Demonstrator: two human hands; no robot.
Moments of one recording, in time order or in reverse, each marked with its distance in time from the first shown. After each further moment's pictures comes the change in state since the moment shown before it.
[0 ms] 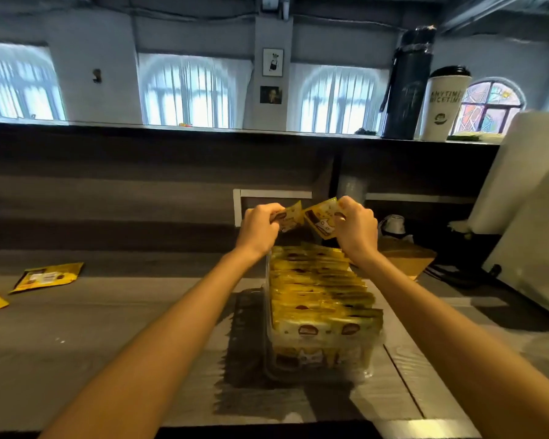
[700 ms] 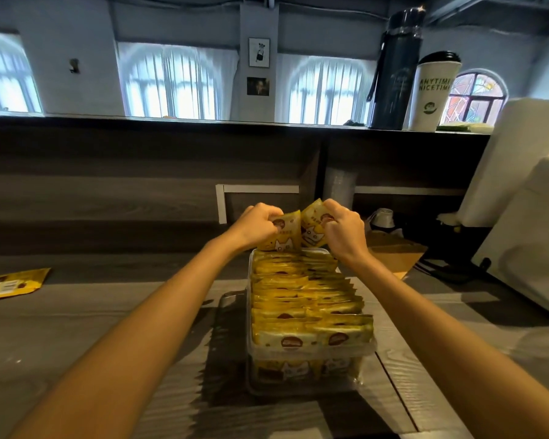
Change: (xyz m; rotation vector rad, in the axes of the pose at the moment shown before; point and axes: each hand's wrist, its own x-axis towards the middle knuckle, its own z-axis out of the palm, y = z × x) left_hand 0.031 -0.002 0.015 -0.021 -0.413 -0.057; right_hand 0.011 0.028 0.012 0.192 -0.117 -0.016
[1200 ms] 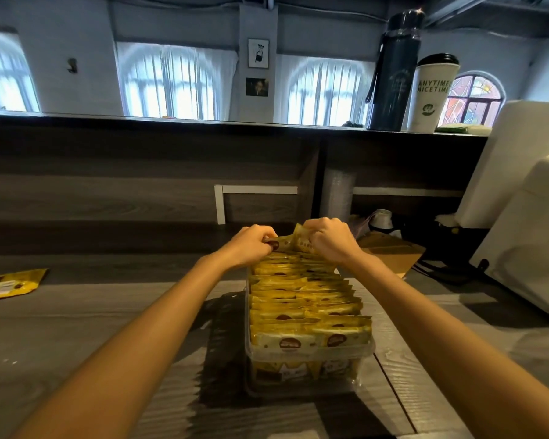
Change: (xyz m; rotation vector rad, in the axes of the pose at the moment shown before) left_hand -0.008 -0.021 0.013 0.048 -0.111 -0.101; right_hand 0.006 0.002 0.004 -0.201 -0.368 -0.035
